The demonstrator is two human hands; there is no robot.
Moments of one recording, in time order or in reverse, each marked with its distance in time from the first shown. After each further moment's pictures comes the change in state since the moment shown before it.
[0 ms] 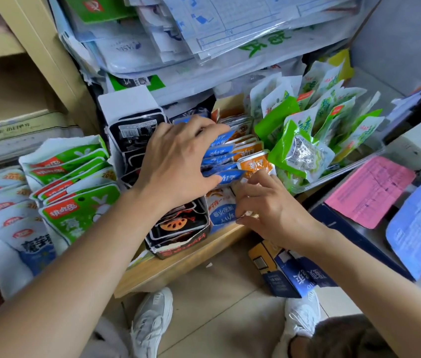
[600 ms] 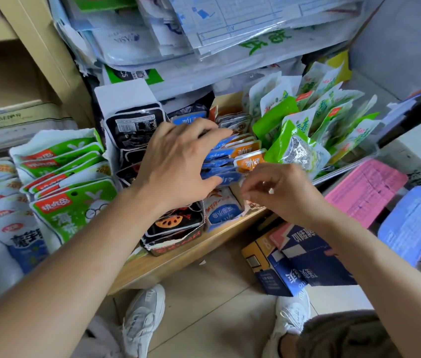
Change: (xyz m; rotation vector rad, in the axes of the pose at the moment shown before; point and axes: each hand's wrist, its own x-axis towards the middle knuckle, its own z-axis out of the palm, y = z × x) left_hand -0.003 0.004 0.001 0.004 -0.040 0.030; right_hand 0.012 0.017 -0.032 0.410 0.003 0.197
